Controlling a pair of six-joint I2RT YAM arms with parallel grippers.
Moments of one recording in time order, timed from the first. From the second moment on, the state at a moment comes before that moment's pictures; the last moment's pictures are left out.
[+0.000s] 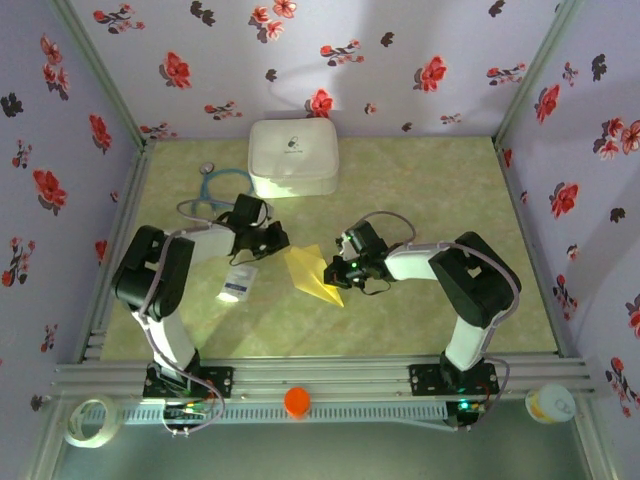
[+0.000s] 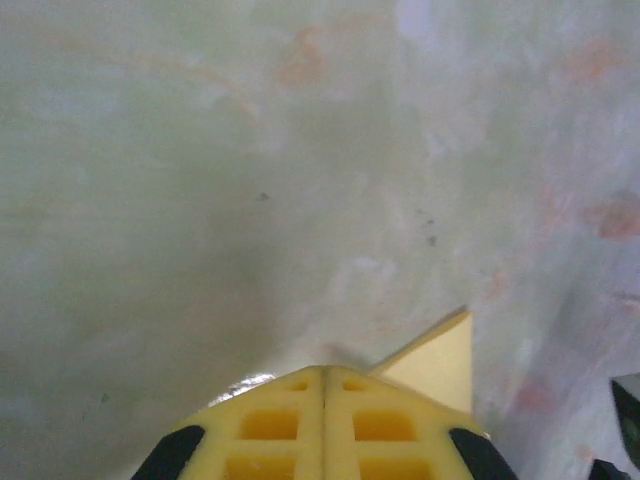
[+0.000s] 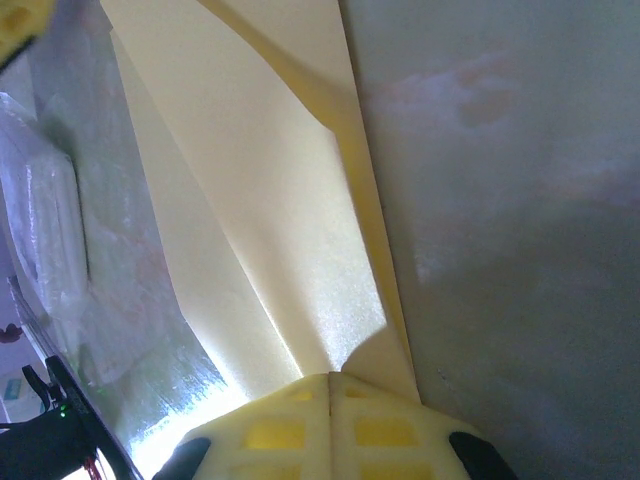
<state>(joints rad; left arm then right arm) -0.43 1.78 0.93 -0.10 0.39 -0.73 0.66 1.77 0.78 -0.01 -0.56 0.77</state>
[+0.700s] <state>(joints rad) -0.57 1.82 0.88 -0.04 0.42 -0.77 0.66 1.76 0.78 -0.03 -0.56 0.78</state>
